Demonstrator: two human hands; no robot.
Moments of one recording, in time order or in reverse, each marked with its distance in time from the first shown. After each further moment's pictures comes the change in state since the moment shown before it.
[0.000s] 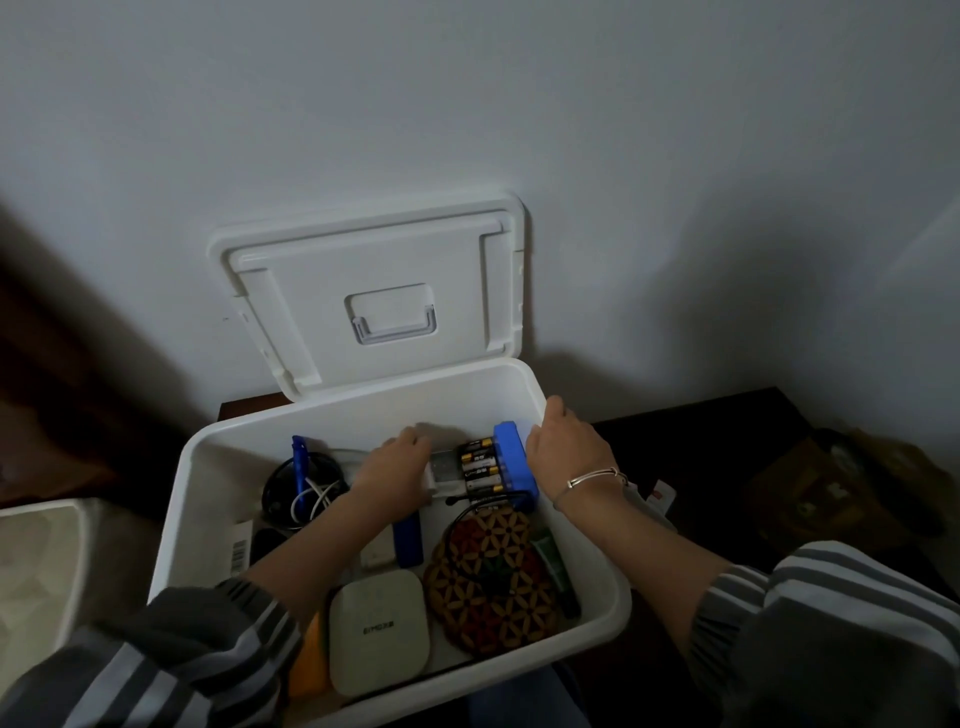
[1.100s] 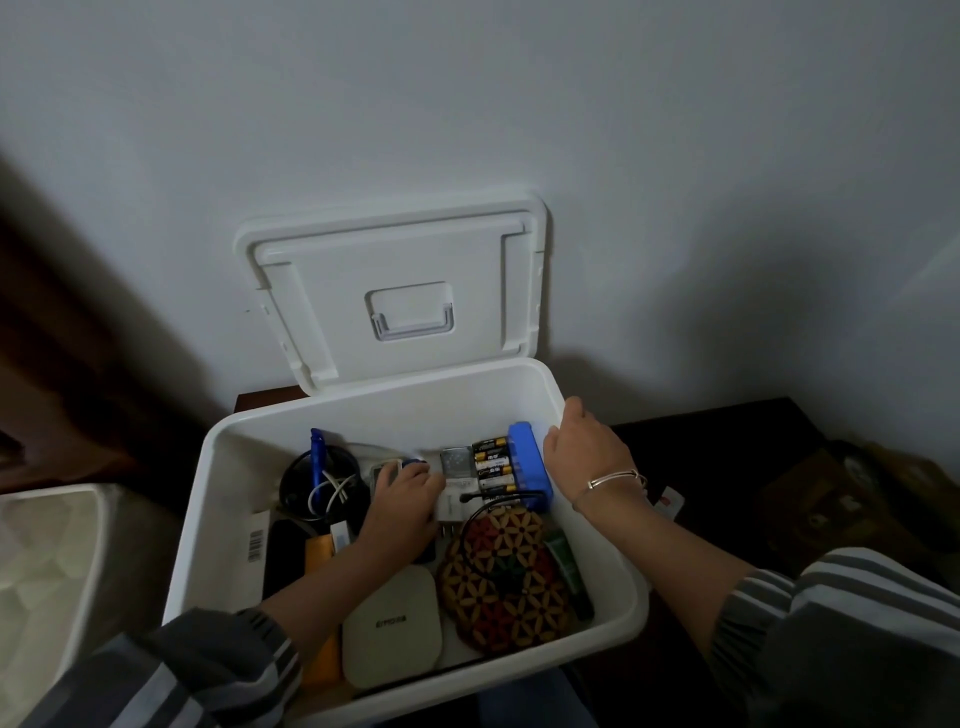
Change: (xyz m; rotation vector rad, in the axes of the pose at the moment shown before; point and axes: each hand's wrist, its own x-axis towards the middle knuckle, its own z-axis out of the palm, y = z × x) left_hand -0.039 -0.003 0.047 0.013 0.266 0.086; right_hand 0.000 0.000 0.001 -0.046 0.021 -0.004
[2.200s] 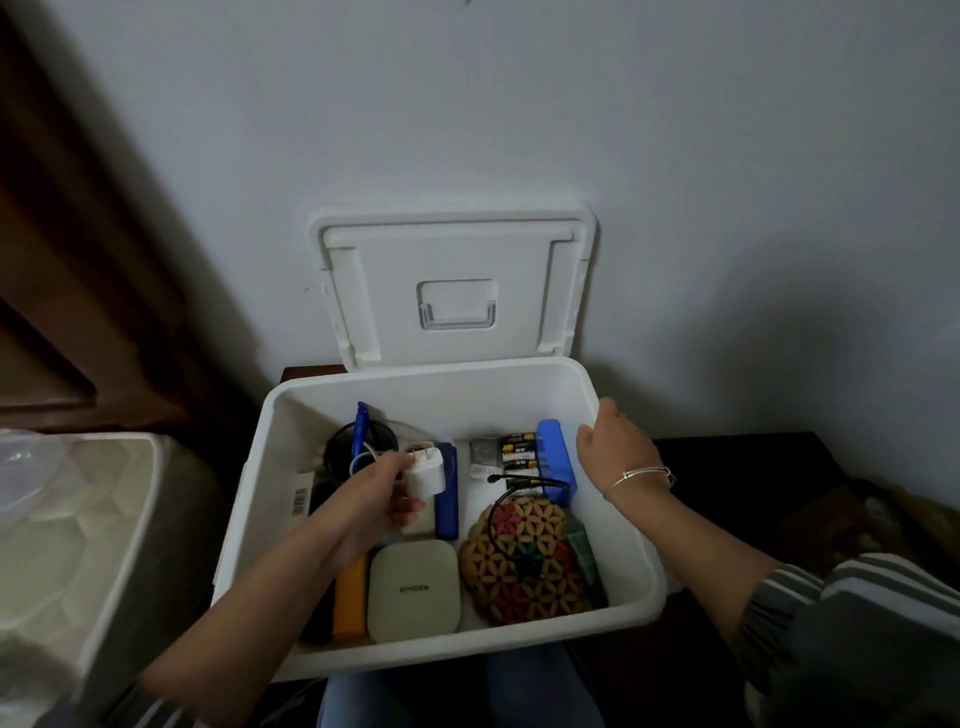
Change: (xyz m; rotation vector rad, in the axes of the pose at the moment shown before) left_hand -0.056 0.000 -0.100 -1.639 -0.120 -0.966; right_hand -0.003 -0.003 -0.005 0.012 -0.020 0.025
